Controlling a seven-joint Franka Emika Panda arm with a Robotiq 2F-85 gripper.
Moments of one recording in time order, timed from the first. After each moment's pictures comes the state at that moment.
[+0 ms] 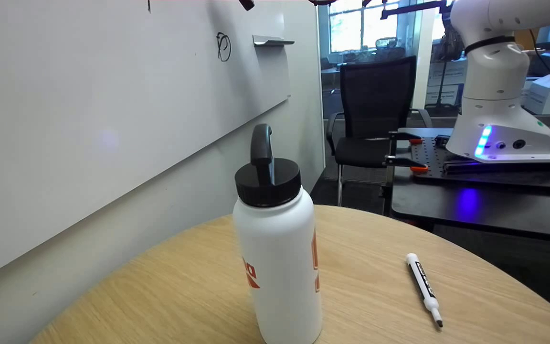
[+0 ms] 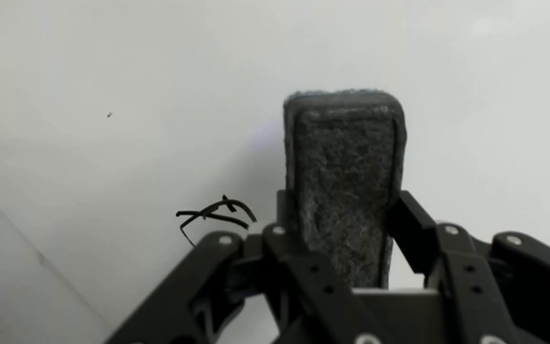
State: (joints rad) arm 0.60 -0.36 -0.41 -2.52 0.36 3.45 1.82
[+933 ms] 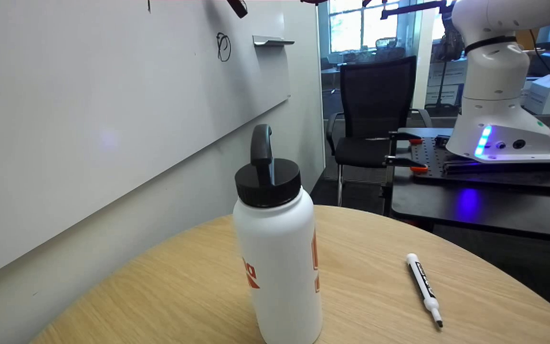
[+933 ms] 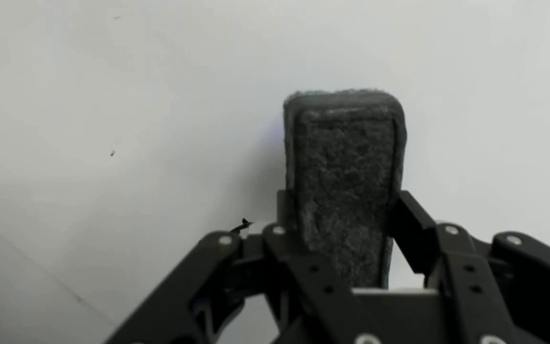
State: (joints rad) arm 0.54 -0.26 -0.35 -2.46 0.36 3.45 2.04
